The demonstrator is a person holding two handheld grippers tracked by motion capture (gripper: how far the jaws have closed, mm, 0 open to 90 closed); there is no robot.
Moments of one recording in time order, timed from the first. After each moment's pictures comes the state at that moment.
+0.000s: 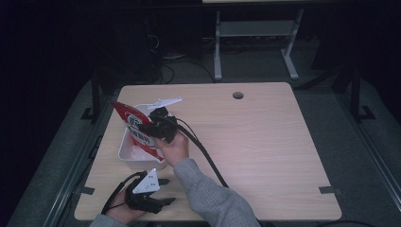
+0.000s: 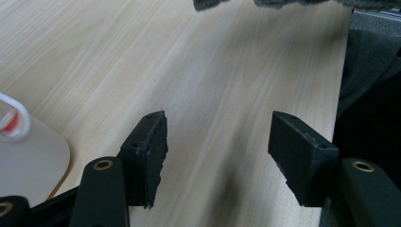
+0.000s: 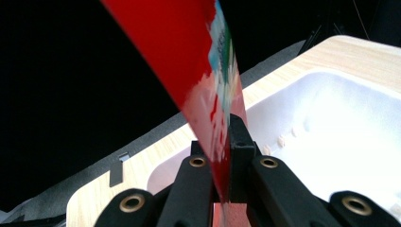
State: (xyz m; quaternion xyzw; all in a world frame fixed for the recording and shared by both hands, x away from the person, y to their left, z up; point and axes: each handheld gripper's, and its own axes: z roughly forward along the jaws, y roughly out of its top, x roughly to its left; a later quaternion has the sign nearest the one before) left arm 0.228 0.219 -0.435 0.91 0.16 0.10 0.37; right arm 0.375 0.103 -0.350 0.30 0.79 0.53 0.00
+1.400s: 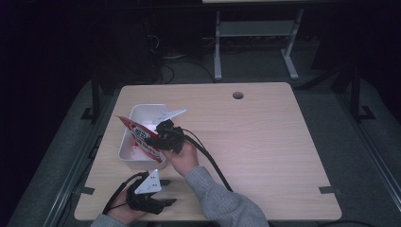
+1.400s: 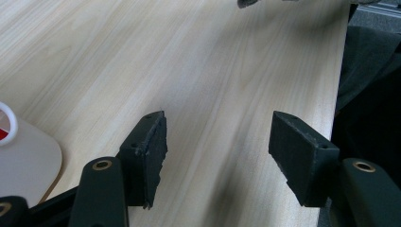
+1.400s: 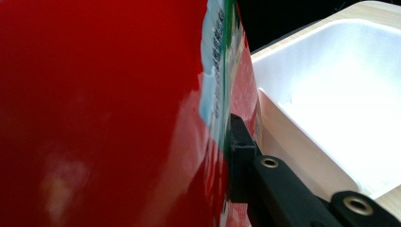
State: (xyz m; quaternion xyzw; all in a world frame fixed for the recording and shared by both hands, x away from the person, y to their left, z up) left arm 0.228 0.216 -0.436 0.91 0.16 0.09 0.36; right arm 0.358 0.086 -0.374 0.26 0.82 0.51 -0.02
